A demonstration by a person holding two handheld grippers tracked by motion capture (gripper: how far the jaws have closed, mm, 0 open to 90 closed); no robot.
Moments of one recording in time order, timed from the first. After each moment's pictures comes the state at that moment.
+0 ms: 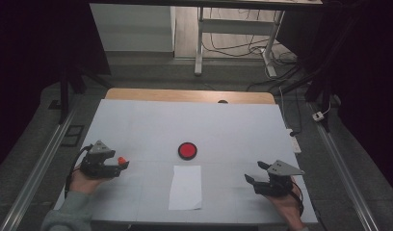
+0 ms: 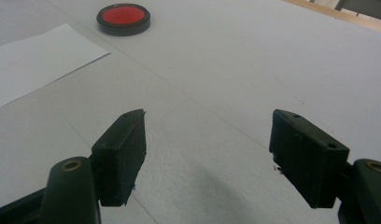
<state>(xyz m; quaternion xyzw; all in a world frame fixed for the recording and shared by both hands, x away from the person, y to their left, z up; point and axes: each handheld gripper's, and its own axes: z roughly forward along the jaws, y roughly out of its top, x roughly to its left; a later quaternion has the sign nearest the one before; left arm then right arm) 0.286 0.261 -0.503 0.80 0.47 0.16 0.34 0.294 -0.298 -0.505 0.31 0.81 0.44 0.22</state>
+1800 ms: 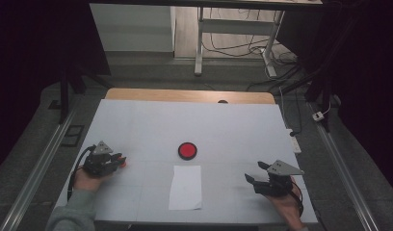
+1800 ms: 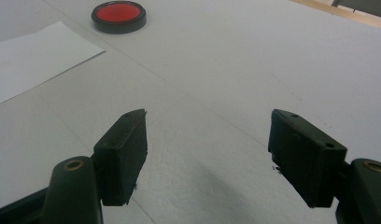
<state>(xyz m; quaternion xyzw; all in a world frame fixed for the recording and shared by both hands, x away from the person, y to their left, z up) 0.299 0.268 -0.527 0.81 0.45 0.18 0.34 0.295 -0.299 -0.505 0.32 0.81 0.43 0.22</state>
